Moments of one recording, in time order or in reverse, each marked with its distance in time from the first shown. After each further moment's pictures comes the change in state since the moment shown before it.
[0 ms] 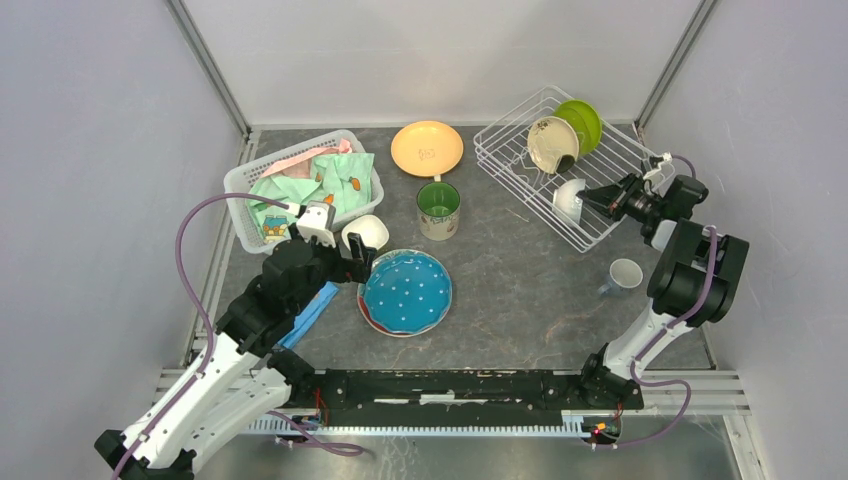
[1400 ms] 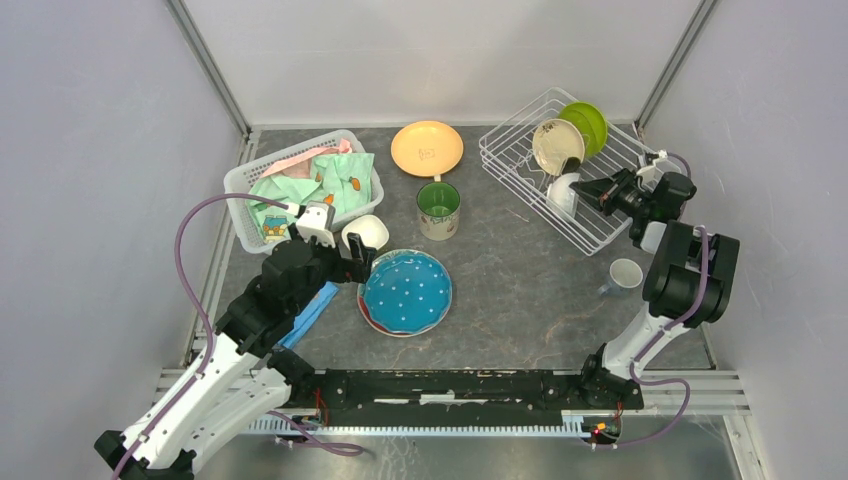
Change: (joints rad) left arm 0.000 -0.003 0.000 0.000 0.000 0.000; right arm 0.080 -0.030 -0.041 0.151 0.128 0.171
